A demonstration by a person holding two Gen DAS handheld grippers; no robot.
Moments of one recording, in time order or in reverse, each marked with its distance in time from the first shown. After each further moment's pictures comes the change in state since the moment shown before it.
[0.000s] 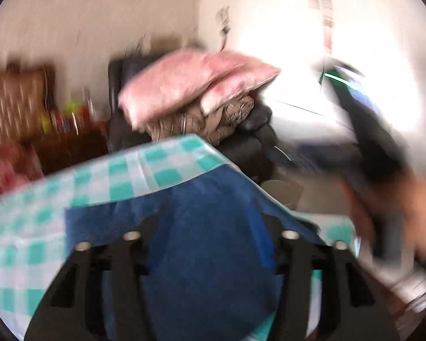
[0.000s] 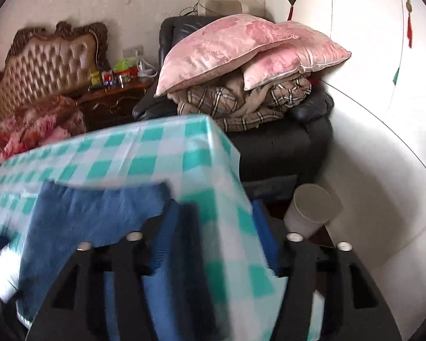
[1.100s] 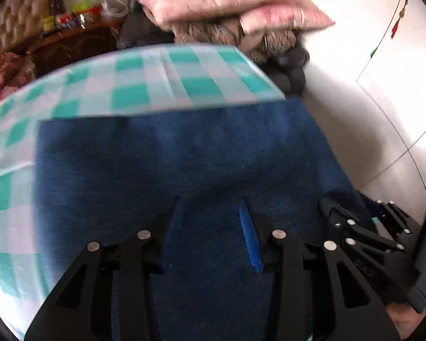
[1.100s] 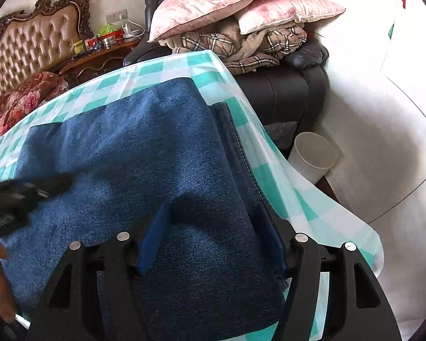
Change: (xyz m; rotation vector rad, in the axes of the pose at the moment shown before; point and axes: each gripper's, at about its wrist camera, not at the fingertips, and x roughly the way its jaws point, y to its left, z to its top) left arm 0.069 0.081 -0.041 -0.211 0.368 0.022; right arm 0.041 0.043 -0.075 0.057 0.189 -0.067
